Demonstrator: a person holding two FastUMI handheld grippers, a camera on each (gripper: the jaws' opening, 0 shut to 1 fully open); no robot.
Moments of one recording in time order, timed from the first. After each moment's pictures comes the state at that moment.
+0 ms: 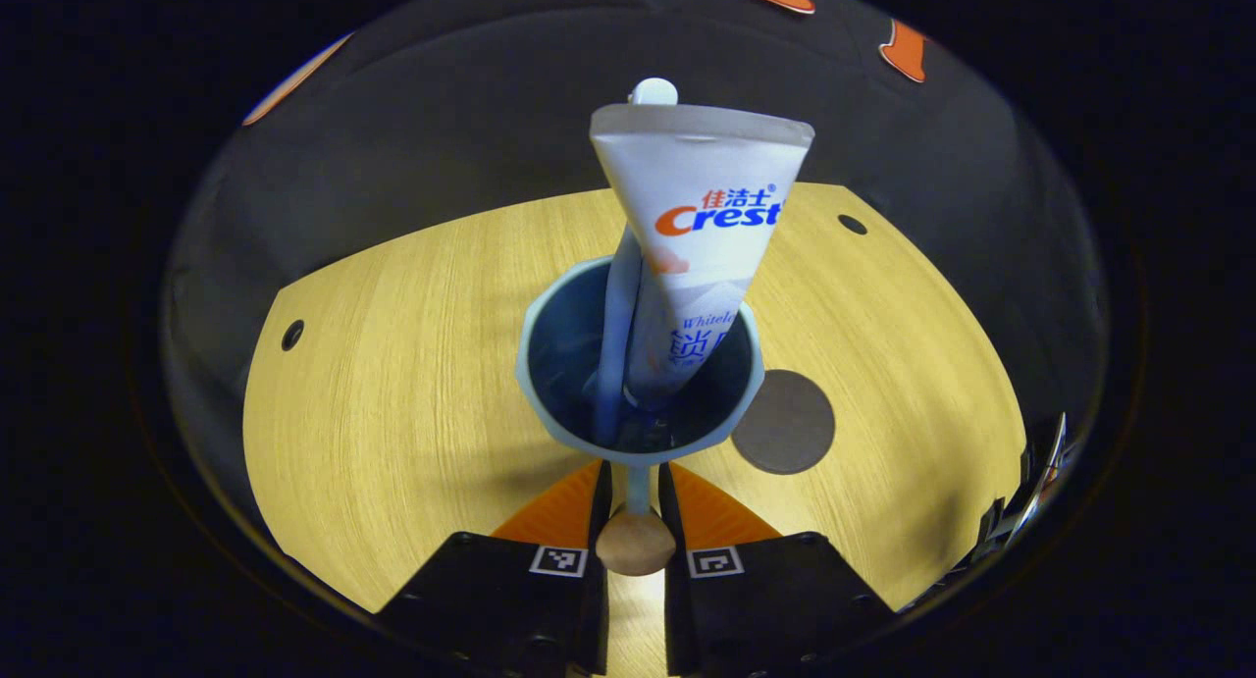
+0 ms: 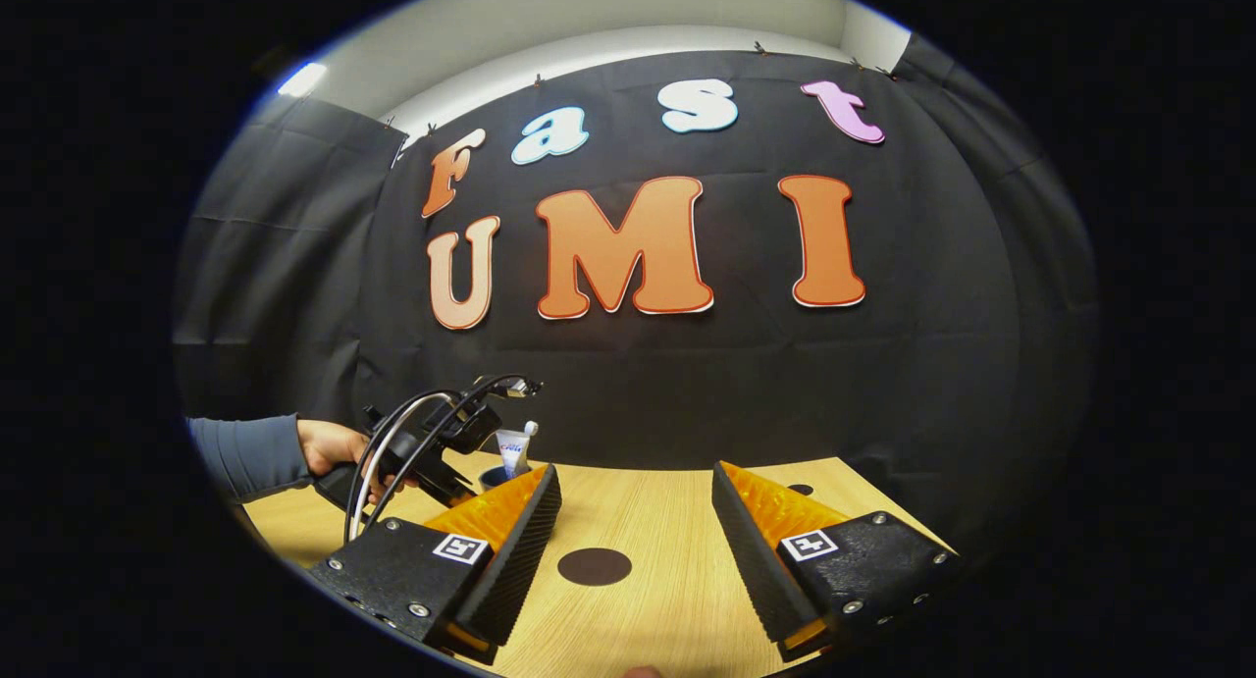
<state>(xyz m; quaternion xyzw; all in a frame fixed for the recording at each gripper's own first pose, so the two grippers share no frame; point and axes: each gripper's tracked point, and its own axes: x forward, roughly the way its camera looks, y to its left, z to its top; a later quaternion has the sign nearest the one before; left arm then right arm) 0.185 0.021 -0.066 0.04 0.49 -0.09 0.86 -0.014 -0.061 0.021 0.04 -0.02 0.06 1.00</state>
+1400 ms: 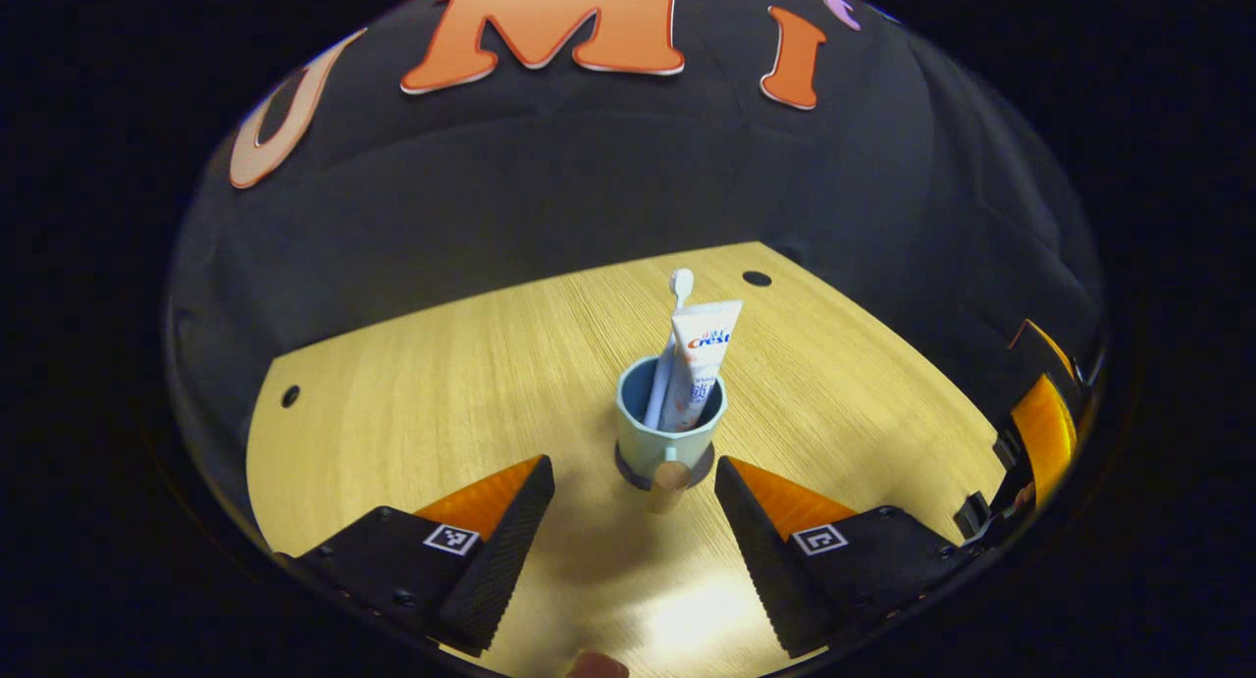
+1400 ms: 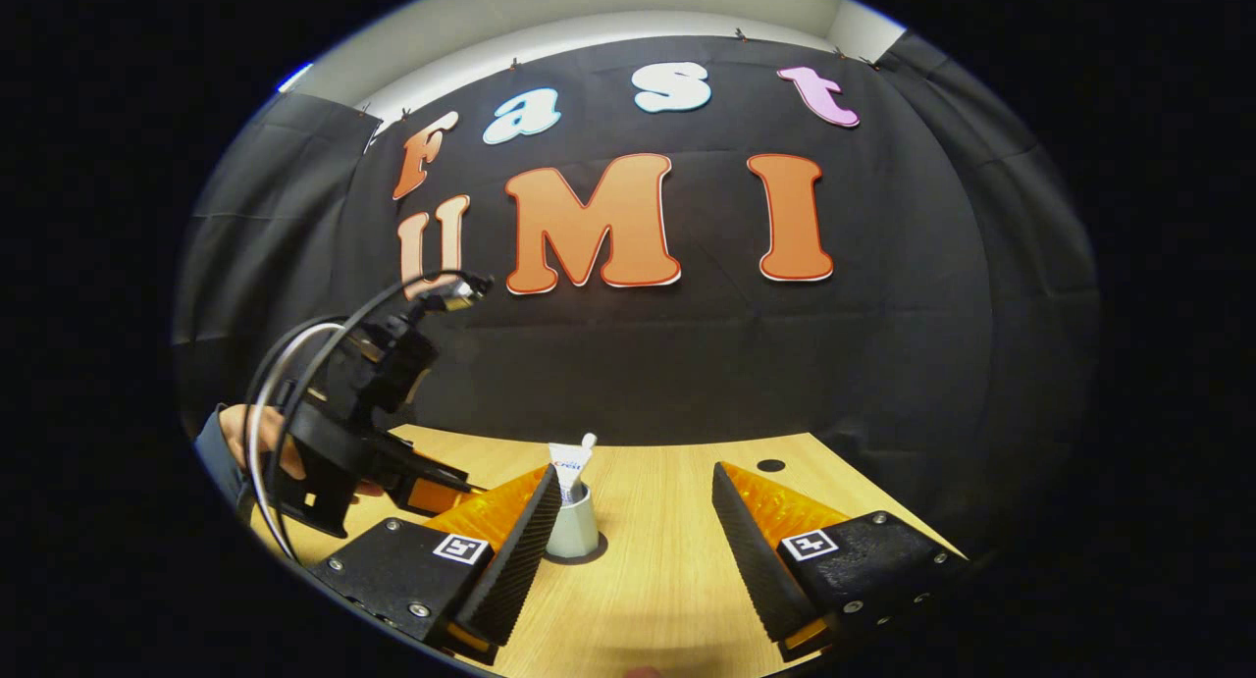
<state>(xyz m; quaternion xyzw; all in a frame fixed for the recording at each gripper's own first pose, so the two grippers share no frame) 0.236 0.044 0.023 0.06 0.34 -0.12 0.93 -0.015 -0.068 0.003 0.04 0.02 0.02 1.00</state>
